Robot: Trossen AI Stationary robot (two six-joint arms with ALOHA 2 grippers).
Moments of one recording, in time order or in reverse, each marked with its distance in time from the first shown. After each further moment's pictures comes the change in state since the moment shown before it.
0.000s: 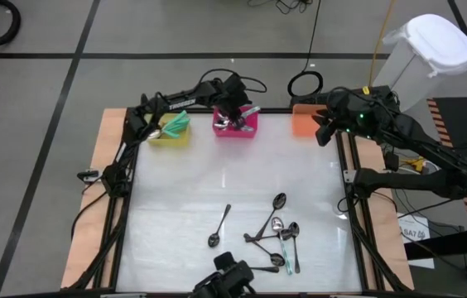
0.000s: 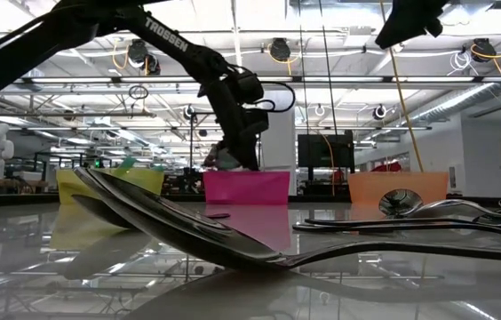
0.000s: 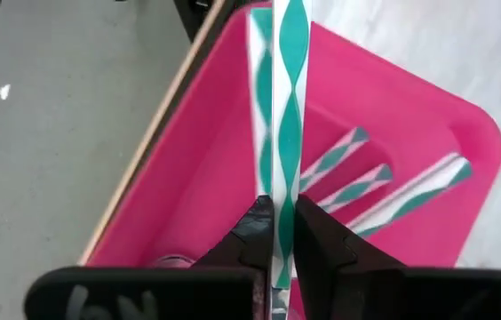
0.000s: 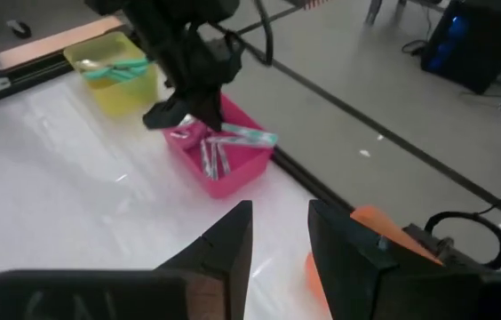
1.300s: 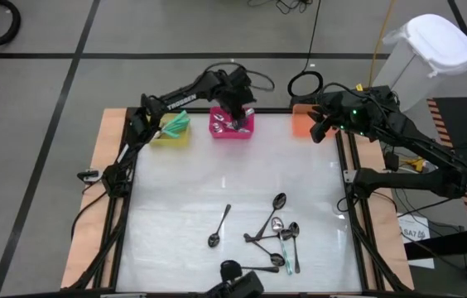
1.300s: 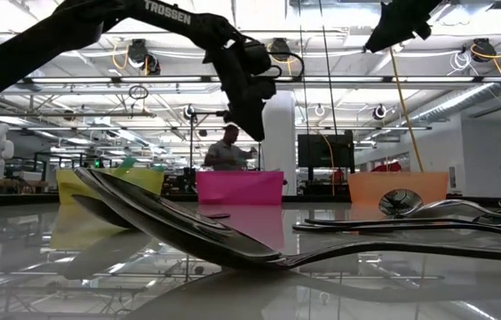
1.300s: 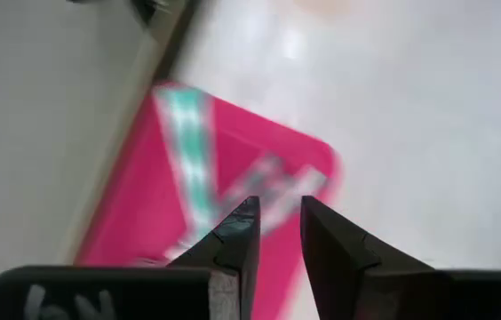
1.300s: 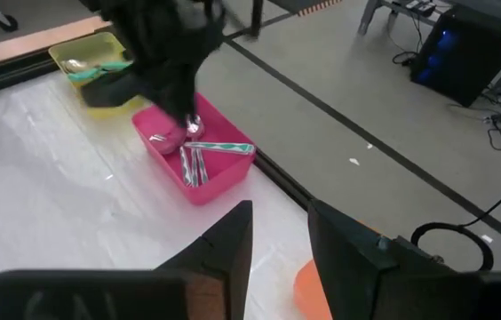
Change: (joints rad) left arm -0.053 0.031 0.329 -0.359 0.057 0.014; right arm -0.036 0.052 0.000 0.067 -0.007 -0.061
